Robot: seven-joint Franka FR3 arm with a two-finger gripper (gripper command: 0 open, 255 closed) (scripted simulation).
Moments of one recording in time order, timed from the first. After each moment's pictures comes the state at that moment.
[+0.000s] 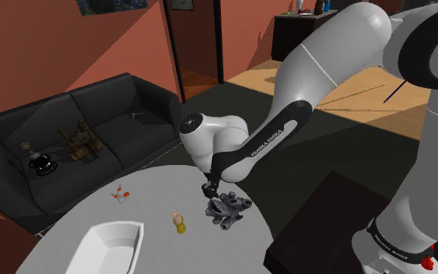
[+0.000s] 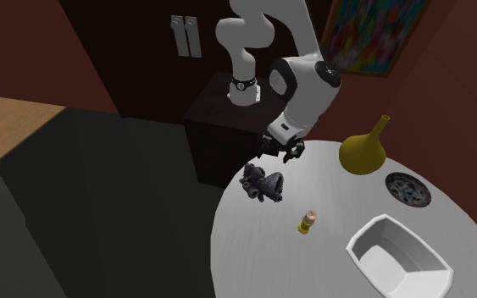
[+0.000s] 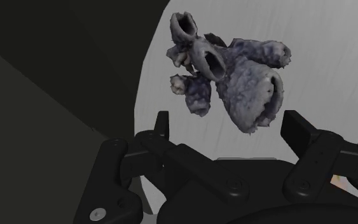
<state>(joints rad) 0.11 0.30 0.43 -2.13 -0.42 2.21 0.57</state>
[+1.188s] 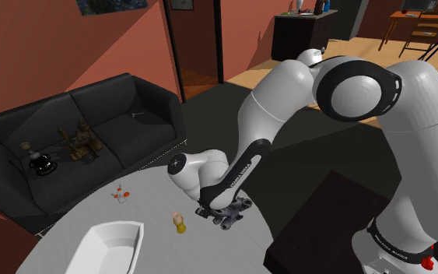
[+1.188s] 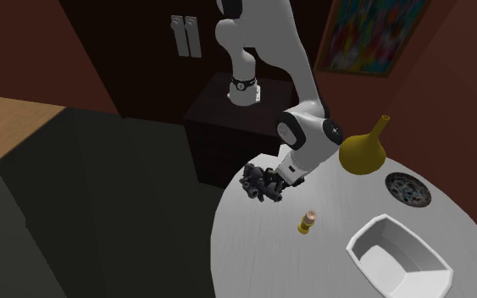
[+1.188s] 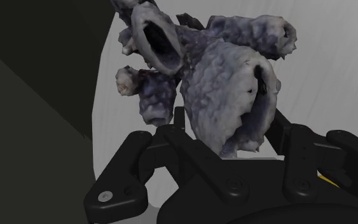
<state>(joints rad) 0.24 0.67 0.34 -1.90 -0.60 2.23 0.71</state>
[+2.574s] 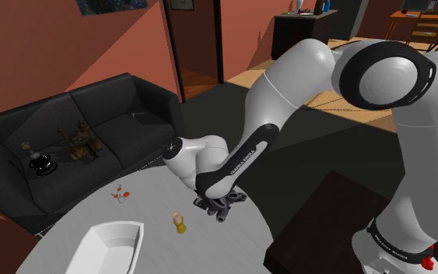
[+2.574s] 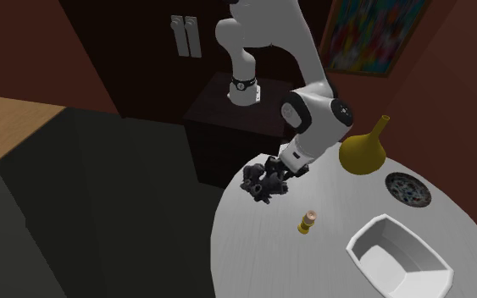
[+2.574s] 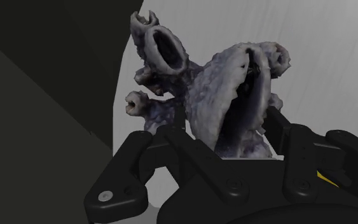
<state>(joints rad) 0.21 0.55 0.38 -1.93 -0.53 2.14 0.66</state>
